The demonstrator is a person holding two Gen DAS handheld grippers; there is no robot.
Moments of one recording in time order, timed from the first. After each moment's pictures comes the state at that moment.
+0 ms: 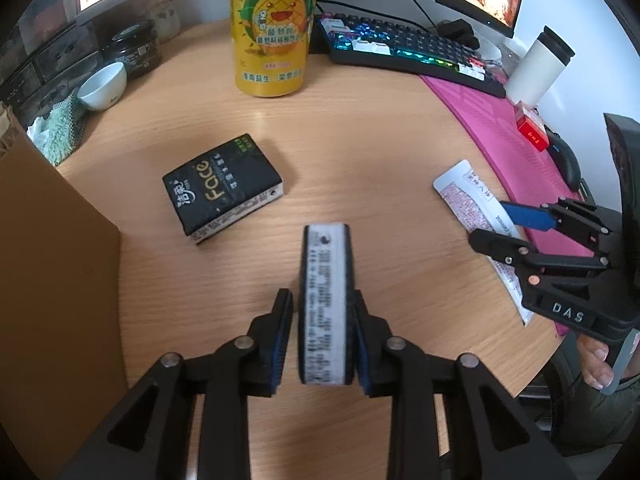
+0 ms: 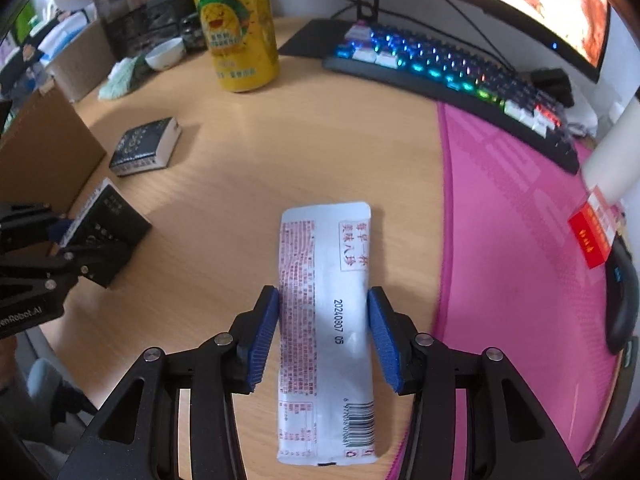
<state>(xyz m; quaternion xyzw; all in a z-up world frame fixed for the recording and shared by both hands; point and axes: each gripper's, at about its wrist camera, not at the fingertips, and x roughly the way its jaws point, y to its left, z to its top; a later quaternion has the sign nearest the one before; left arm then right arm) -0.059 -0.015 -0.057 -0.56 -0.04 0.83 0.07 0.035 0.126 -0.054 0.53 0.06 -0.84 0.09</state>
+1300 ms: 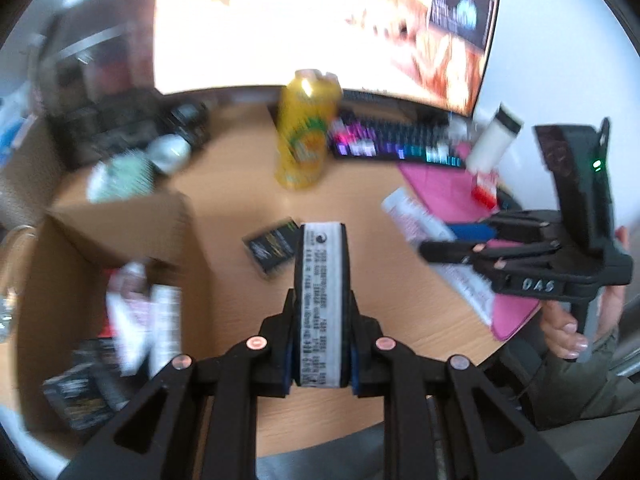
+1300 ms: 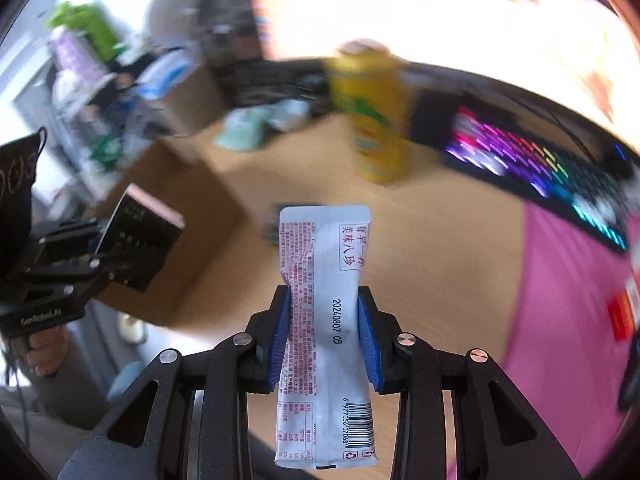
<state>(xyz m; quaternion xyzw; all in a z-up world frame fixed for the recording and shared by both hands) 0.009 -0.072 0.070 -0.46 -0.06 0.88 0.07 0.041 0.068 0.048 0.48 0.01 -0.83 0.27</state>
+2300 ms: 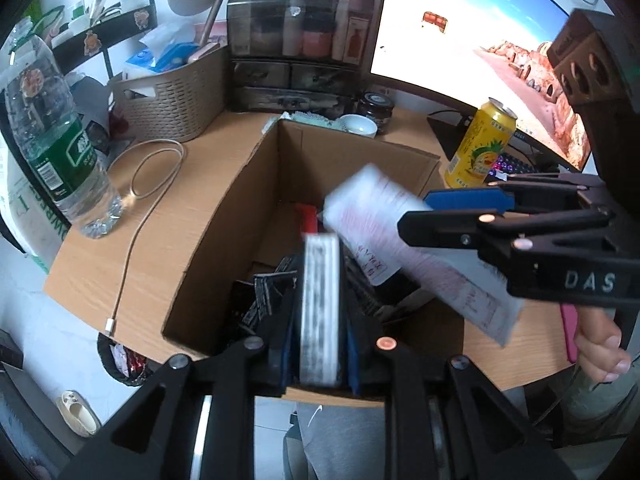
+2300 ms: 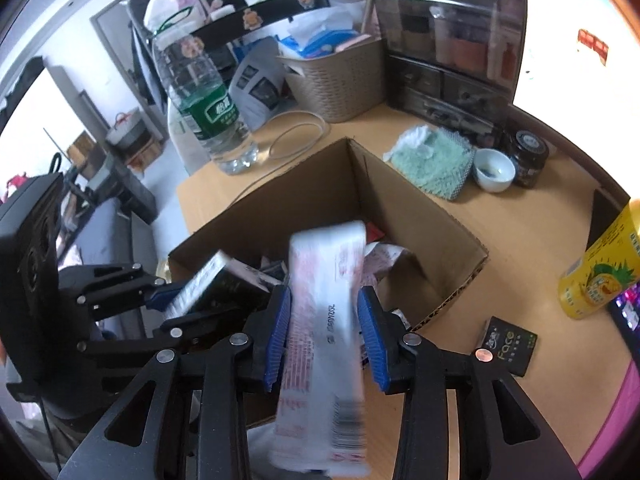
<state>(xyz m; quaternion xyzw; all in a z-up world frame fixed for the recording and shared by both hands) 0.083 -0.195 0.048 -0.46 -0.12 0.87 -0.12 0.031 -0.154 0.063 0.47 0.09 -0.78 0.41</state>
